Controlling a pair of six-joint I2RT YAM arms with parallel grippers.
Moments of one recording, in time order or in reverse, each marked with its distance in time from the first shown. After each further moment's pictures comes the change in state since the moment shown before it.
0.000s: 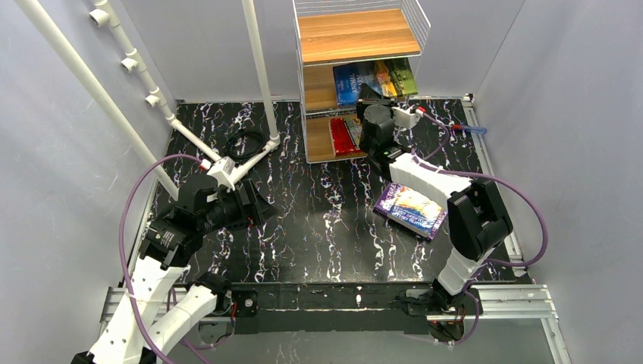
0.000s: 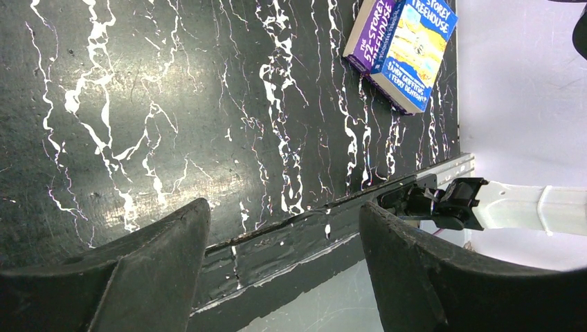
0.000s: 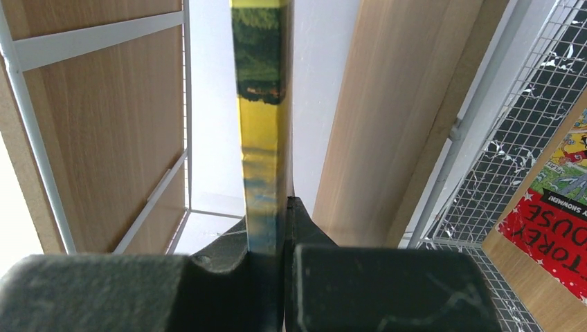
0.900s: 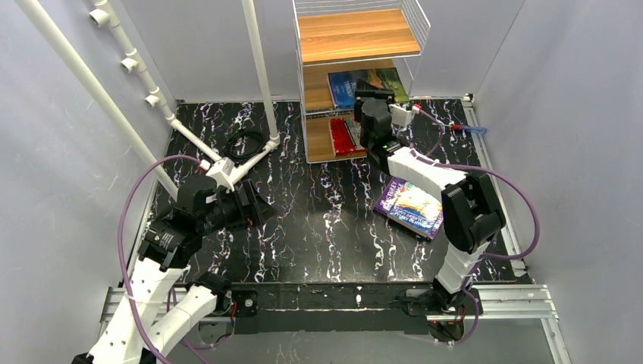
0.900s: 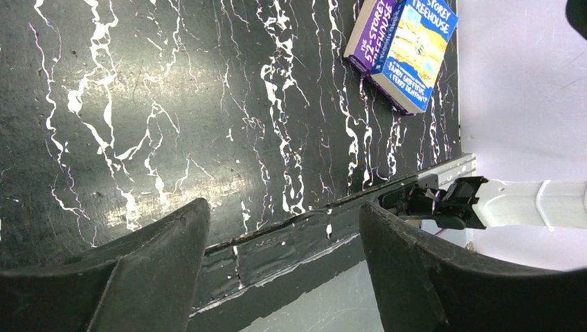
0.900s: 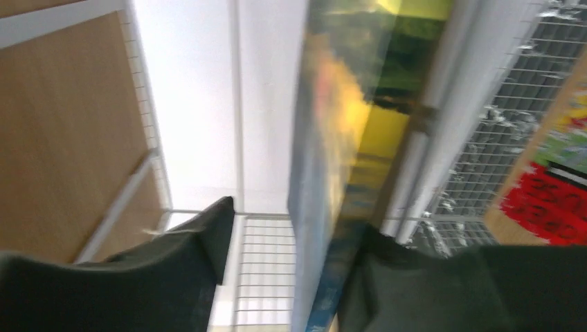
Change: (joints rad) left arm 0.000 -0.010 -0.001 -0.004 -0.005 0.003; right arm -0.031 0.068 0.050 -0.107 -0.103 0.124
